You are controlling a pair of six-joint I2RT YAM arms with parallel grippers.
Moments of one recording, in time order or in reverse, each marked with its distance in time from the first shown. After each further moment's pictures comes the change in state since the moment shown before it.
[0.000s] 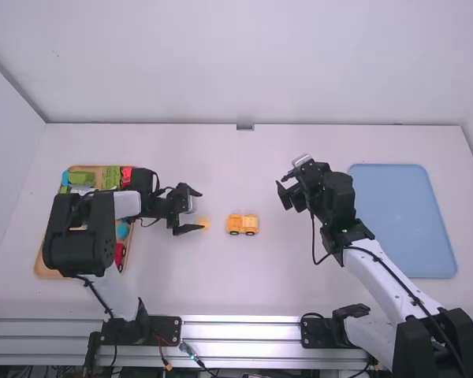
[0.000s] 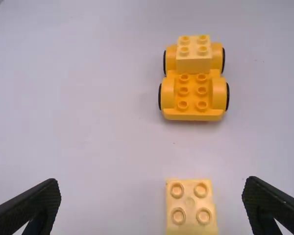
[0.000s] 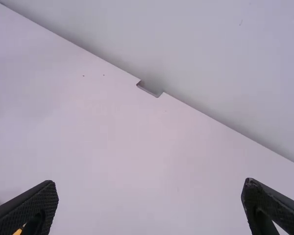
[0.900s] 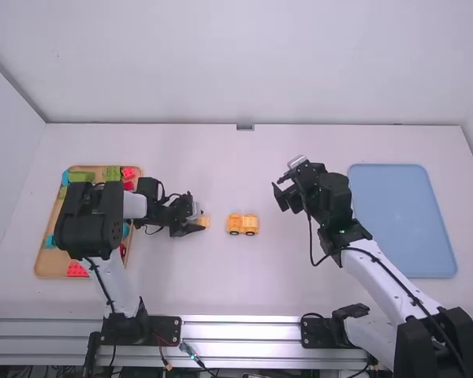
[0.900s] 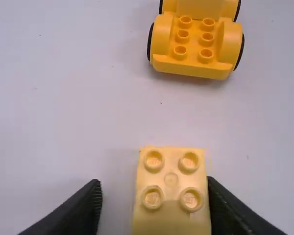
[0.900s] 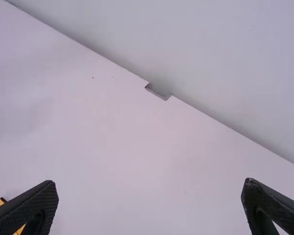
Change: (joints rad) left arm -0.006 0.145 -0.021 0.085 -0.061 -0.084; right arm 0.031 0.000 0.000 0.001 0.000 -0.003
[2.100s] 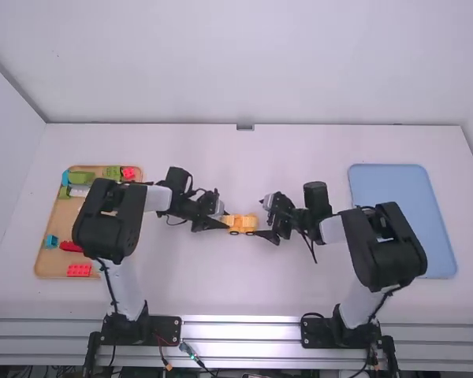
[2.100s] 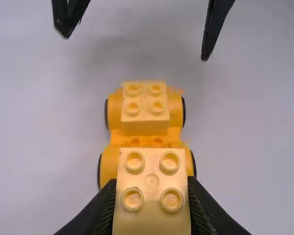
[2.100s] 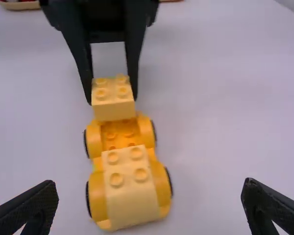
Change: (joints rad) left arm -0.229 -0.005 0.133 -0.135 0.087 -0.013; right arm -0.066 0.650 0.000 0.212 -0.785 -0.483
